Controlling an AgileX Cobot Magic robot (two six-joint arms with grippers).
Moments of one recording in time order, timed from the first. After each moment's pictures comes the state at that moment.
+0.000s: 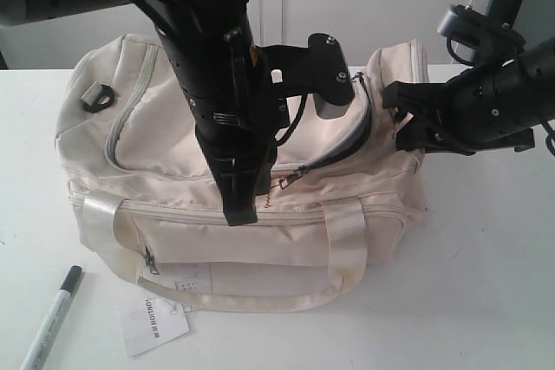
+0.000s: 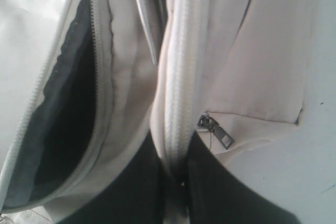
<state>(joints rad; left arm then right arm) -0.73 1.75 -1.63 -0.02 1.25 0.68 0.00 1.49 -0.99 0.62 0.62 -0.25</state>
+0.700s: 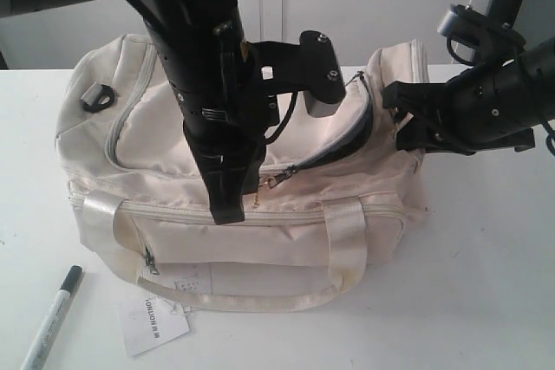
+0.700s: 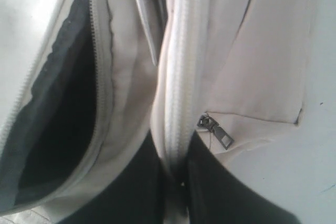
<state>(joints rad) -0.73 1.73 -1.63 0.00 1.29 0.67 0.00 1.49 -0.99 0.62 0.62 -0.25</state>
